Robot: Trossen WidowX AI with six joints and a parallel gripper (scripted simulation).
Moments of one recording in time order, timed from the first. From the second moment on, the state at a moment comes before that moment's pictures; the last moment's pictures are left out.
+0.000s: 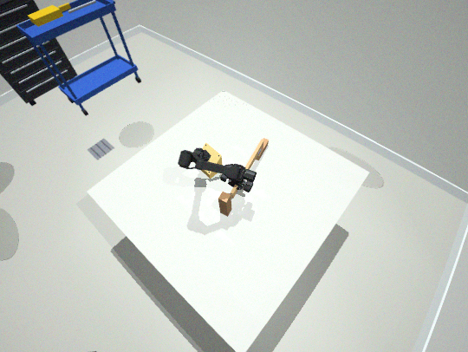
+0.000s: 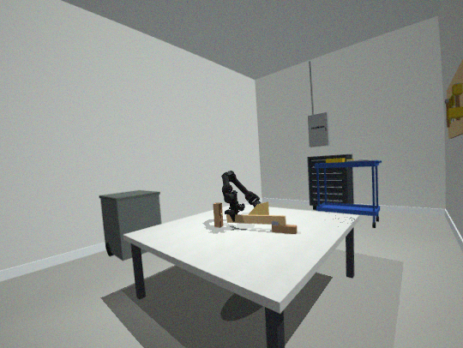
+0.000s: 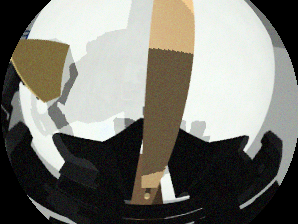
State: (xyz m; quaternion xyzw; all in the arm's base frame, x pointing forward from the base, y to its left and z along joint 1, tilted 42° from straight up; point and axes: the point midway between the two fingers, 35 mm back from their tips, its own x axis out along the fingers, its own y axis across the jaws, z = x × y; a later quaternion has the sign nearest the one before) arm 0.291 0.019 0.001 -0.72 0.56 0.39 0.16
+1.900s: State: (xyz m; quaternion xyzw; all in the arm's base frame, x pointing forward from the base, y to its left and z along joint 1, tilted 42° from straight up) arm 0.290 0.028 0.009 -0.71 0.56 0.39 0.17
